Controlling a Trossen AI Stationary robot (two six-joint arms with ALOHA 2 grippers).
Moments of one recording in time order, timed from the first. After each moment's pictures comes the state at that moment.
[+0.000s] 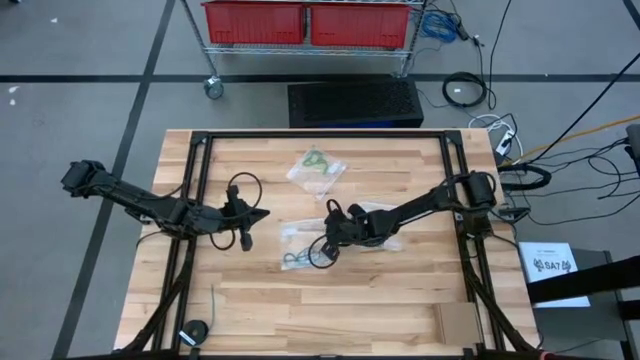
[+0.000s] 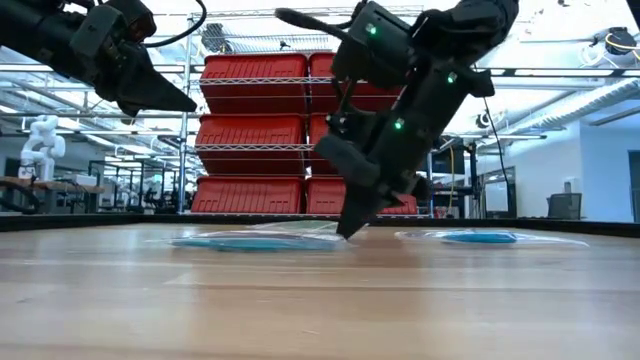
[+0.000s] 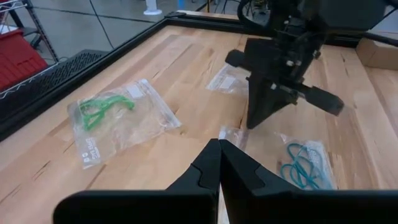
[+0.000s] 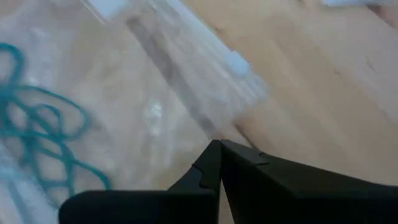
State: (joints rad) left arm -0.30 0.75 0.31 0.04 -0.56 -0.25; right arm 0.13 1.95 1.09 -0.19 0.34 0.71
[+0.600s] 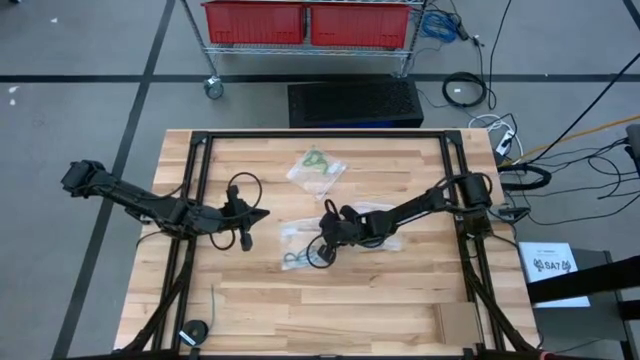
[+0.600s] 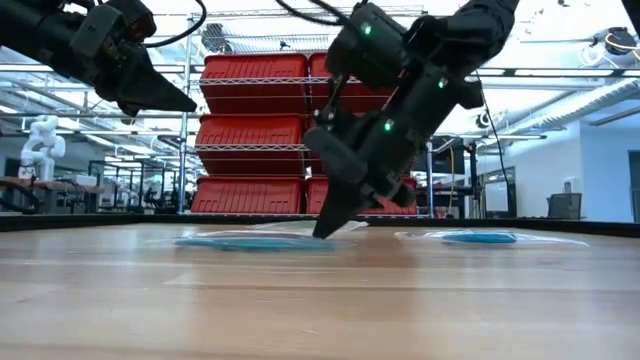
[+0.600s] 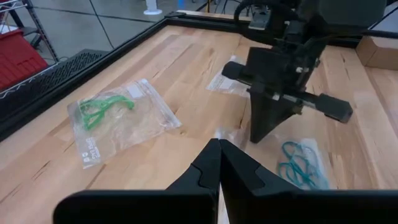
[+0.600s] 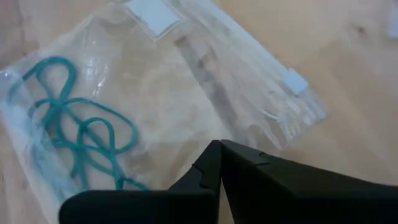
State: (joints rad) left arm -0.30 0.75 0.31 0.04 -0.56 -0.25; right arm 0.13 1.99 1.09 -0.01 0.27 0.61
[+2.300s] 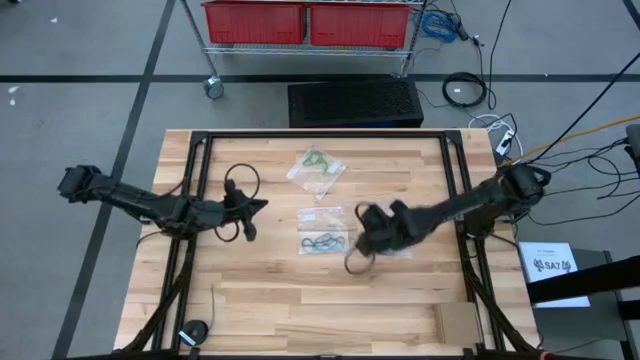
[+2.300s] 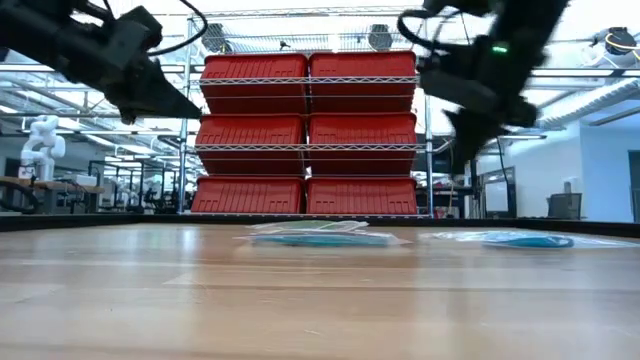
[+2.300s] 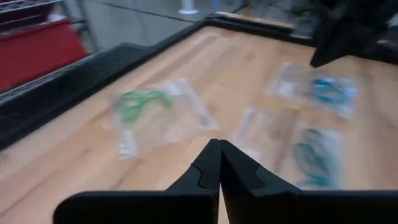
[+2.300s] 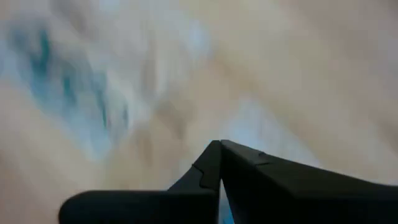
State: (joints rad) left arm -0.19 0.76 0.31 0.04 -0.60 -0.30; right arm 0.23 1.59 1.02 -0.71 0.50 0.97
